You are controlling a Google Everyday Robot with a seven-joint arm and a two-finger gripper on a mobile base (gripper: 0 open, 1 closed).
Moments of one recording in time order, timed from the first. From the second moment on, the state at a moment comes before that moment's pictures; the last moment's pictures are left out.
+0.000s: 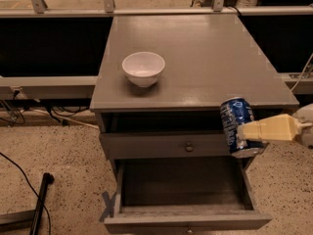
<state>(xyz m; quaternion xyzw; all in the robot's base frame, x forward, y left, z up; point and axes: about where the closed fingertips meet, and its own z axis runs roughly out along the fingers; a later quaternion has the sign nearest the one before) 0.403 -0.197 0.883 -0.12 0.86 0.43 0.24</state>
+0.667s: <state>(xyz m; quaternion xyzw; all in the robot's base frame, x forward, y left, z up) 0.445 -0.207 0.938 -0.15 0.88 0.37 0.27</state>
